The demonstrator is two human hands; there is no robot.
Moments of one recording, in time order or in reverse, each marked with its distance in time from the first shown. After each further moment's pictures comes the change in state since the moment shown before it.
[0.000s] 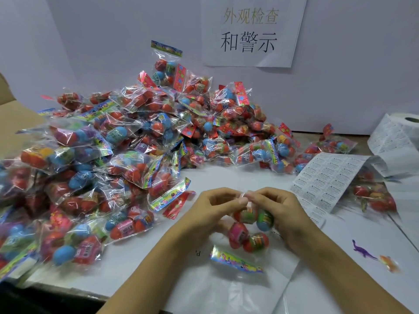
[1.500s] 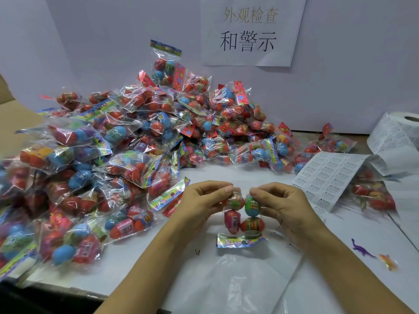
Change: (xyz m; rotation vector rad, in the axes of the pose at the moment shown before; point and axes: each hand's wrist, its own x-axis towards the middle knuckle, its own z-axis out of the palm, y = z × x) left_hand 0.003 0.010 -0.005 -0.197 0.199 0.080; right_hand 0.000 -0.011 -0.005 0.096 0.065 0.036
